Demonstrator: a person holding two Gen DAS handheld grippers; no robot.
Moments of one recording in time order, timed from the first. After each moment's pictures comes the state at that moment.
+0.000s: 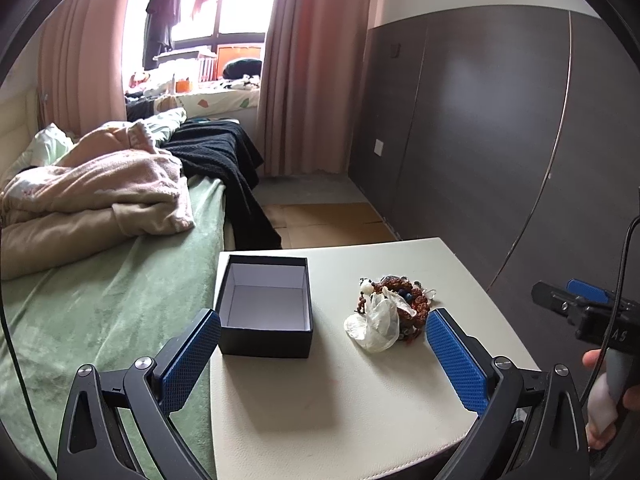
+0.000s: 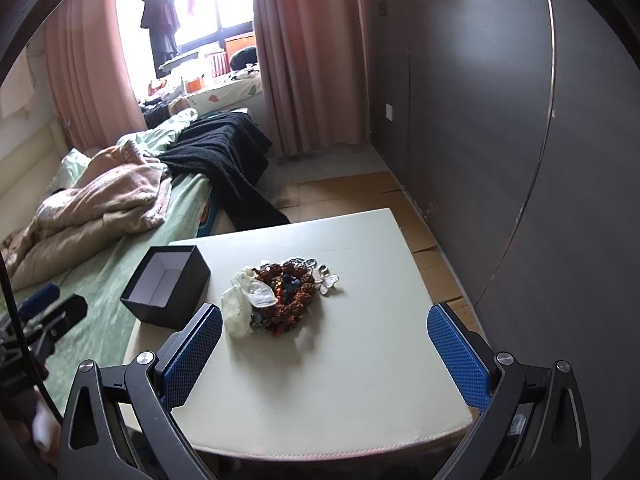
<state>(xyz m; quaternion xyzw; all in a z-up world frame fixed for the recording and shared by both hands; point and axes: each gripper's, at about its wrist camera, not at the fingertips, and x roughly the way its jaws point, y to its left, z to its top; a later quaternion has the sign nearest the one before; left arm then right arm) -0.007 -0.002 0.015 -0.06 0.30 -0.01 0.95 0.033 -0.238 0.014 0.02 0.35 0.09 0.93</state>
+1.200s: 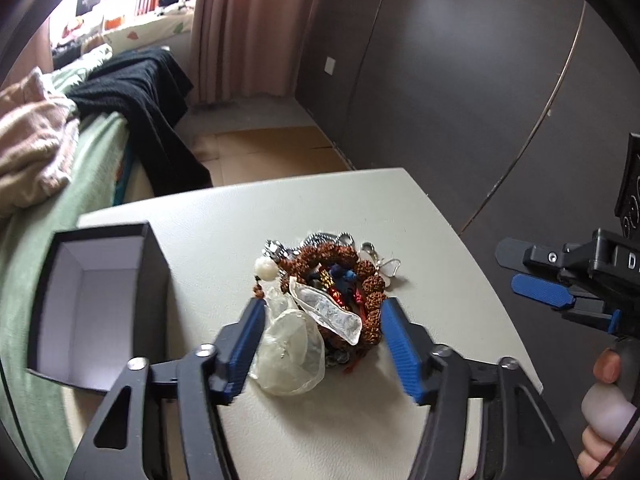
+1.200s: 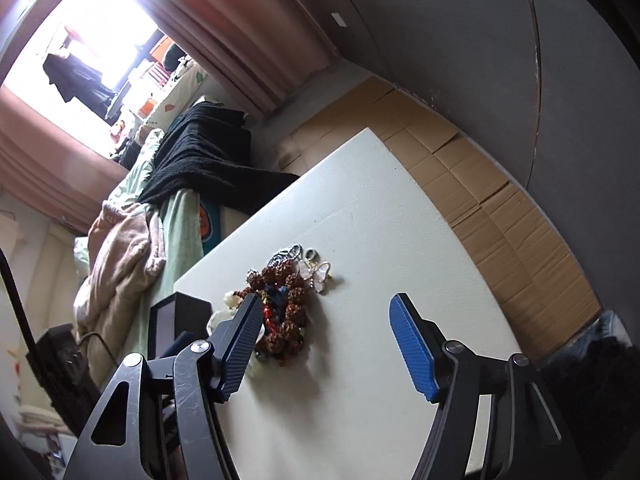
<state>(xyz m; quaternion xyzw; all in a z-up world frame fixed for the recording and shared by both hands) 0.121 -0.073 -0.067 -0.07 0.43 -0.11 0.89 0.142 -0.286 -0.057 0.25 0.48 0.10 0.84</state>
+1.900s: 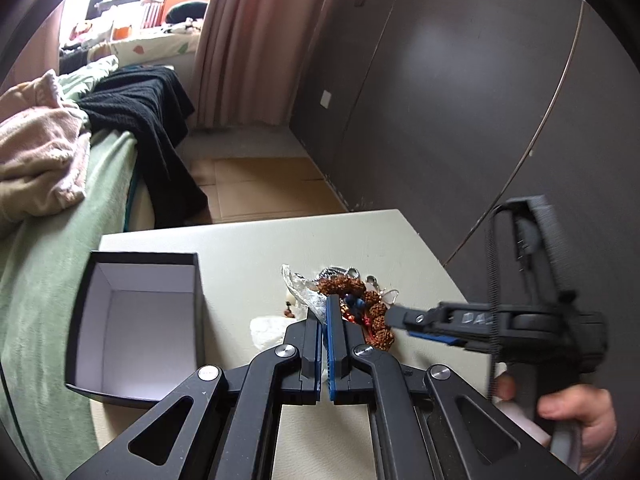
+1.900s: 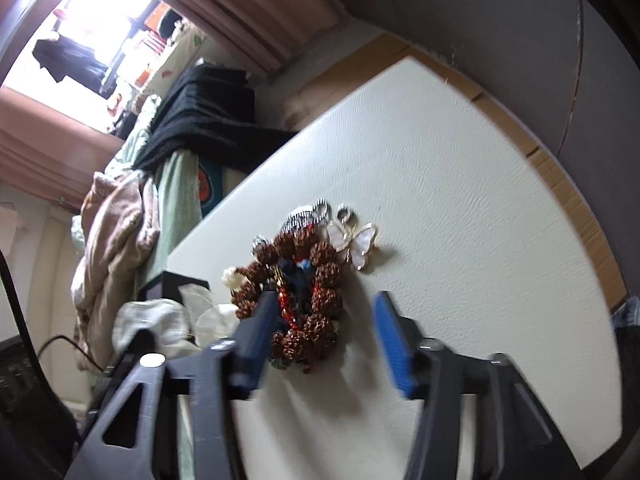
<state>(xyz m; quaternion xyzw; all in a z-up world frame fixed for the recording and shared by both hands) 0.098 -0.030 -0.031 -0.10 0.38 -0.12 0.91 0.175 -0.229 -0.107 0.26 0.54 0.13 0.79</state>
